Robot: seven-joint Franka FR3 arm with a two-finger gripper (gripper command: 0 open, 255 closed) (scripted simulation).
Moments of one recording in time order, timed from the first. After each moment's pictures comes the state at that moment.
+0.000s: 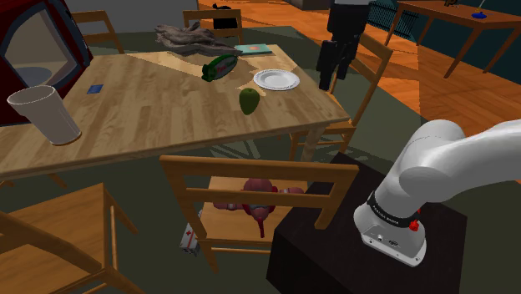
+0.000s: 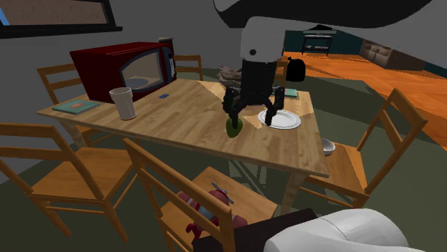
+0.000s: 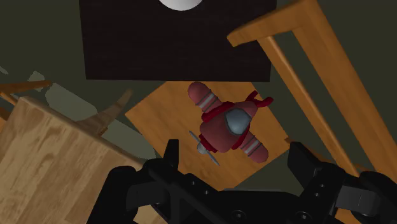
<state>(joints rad) 0.01 -0.83 0.07 -2.33 0.11 1.44 0.07</state>
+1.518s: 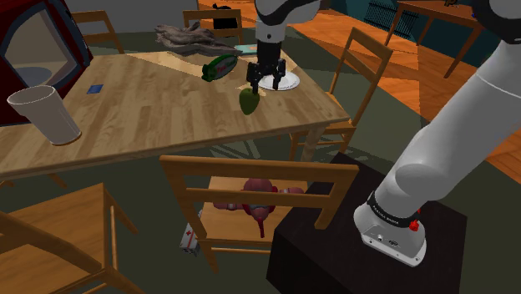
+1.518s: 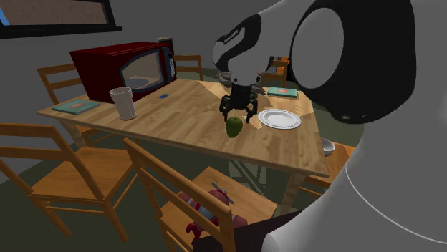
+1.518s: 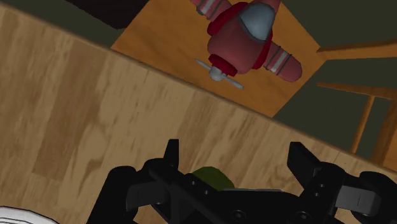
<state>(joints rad) -0.07 -0.09 0.02 -2.06 0.13 1.90 0.10</state>
